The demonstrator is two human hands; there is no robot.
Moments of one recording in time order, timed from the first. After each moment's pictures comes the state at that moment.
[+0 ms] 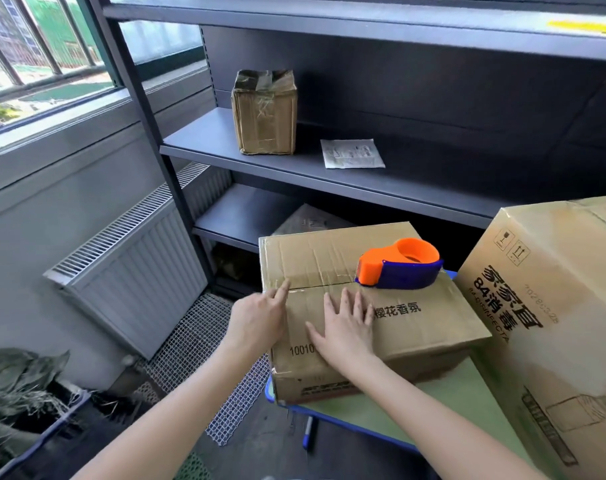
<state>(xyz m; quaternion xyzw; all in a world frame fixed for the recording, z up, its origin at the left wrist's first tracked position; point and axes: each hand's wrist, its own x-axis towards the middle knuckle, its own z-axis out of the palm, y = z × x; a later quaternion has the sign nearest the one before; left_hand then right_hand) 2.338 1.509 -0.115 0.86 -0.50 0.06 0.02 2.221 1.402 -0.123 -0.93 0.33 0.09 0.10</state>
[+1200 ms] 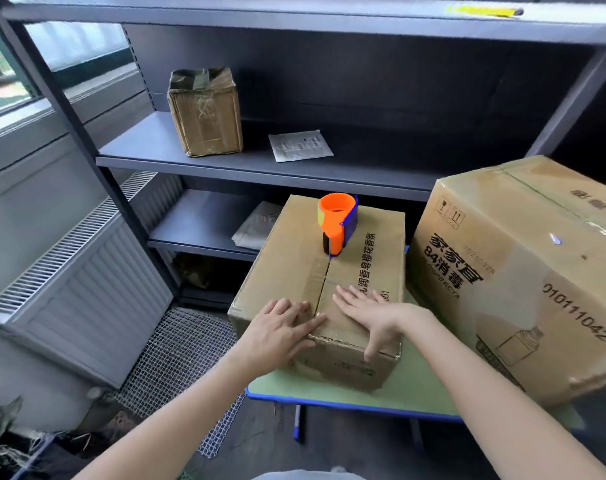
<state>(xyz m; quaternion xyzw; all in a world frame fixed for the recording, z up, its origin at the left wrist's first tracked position) 2.304 1.484 -0.160 0.65 -0.74 0.14 0.09 2.148 1.329 -0.089 -0.92 0.17 0.33 0.12</state>
